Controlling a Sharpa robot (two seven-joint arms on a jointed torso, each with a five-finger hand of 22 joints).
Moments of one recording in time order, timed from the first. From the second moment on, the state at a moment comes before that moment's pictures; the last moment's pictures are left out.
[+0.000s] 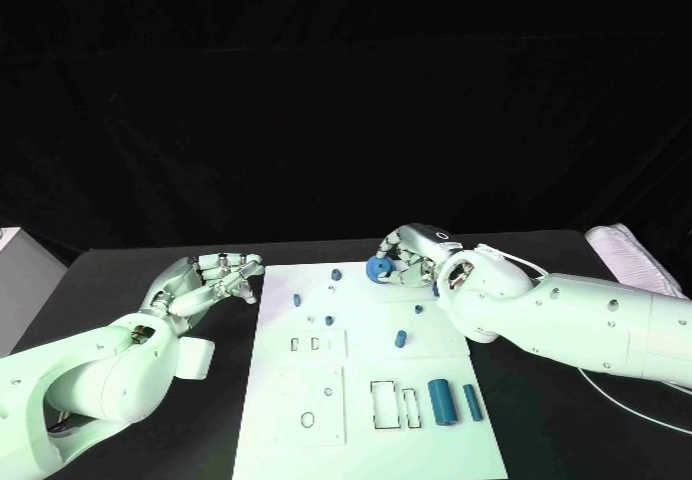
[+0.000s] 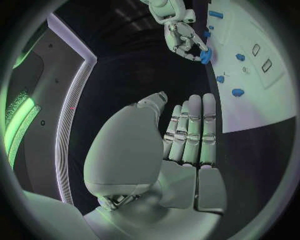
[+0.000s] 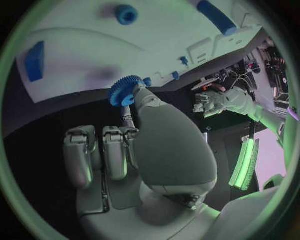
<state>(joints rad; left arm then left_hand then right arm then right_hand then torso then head) 1.20 -1.00 -0.01 1.70 -0.06 -0.40 0.40 1.50 -0.20 0.34 0.28 0.21 0.89 0.20 0.24 0.20 1.11 0.14 0.07 0.08 0.97 0.08 0.88 0.64 0.18 0.82 0.18 0.98 0.56 1.35 -0.76 -0.13 1.47 -1.49 -0.52 -0.25 1.50 -0.12 0.23 0.27 0.10 0.99 0.13 0.22 0.39 1.47 0.04 1.57 1.31 1.46 -0.03 1.57 1.31 0.01 1.47 0.07 1.57 1.31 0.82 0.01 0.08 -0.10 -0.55</state>
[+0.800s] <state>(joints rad) 1.20 -1.00 -0.01 1.70 -0.06 -0.38 0.40 1.50 -0.20 0.34 0.28 0.21 0.89 0.21 0.24 0.20 1.10 0.14 0.07 0.08 0.96 0.08 0.88 0.64 0.18 0.82 0.18 0.99 0.56 1.31 -0.59 -0.16 1.47 -1.79 -0.55 -0.34 1.48 -0.15 0.25 0.26 0.09 0.99 0.13 0.22 0.38 1.47 0.04 1.57 1.31 1.46 -0.03 1.57 1.31 0.01 1.47 0.07 1.57 1.31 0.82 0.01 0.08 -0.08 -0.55</state>
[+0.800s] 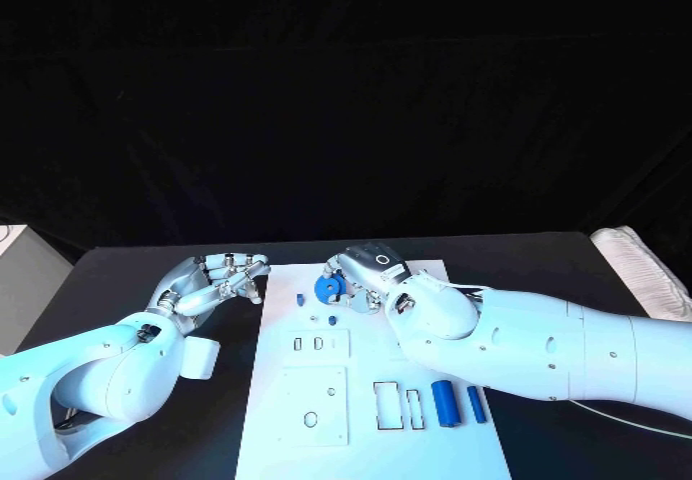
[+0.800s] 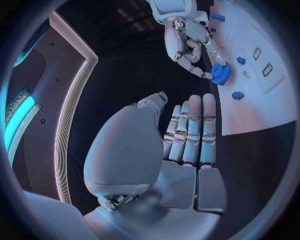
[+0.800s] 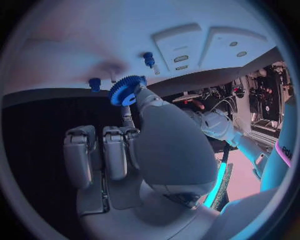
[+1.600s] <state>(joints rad) 1.20 -1.00 -0.01 1.70 -0.06 -0.38 0.40 1.50 -0.20 0.34 0.28 0.21 0.89 0.21 0.24 0.20 1.10 0.14 0.07 0.08 0.96 0.08 0.88 0.64 0.18 0.82 0.18 0.99 0.56 1.29 -0.56 -0.16 1.42 -1.86 -0.53 -0.39 1.47 -0.16 0.25 0.26 0.10 0.99 0.14 0.22 0.38 1.47 0.04 1.57 1.31 1.46 -0.03 1.57 1.31 0.01 1.47 0.07 1.57 1.31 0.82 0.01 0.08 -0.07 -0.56</state>
